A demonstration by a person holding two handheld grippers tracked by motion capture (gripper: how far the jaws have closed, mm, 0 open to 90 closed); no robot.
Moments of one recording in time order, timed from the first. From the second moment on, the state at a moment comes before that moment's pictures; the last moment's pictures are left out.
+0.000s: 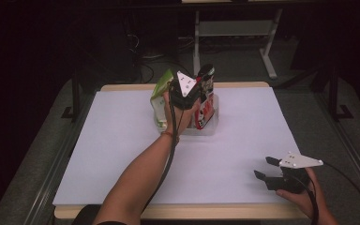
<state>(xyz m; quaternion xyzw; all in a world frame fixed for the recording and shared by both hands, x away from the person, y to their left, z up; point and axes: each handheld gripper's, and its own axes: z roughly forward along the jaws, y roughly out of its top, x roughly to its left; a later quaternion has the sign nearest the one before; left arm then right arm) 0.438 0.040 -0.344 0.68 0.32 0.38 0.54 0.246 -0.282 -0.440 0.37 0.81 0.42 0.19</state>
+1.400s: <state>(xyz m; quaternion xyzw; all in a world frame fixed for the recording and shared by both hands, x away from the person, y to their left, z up) 0.427 0.058 -0.349 0.73 0.28 0.31 0.54 0.239 -0.270 -0.432 0.34 0.81 0.42 0.22</state>
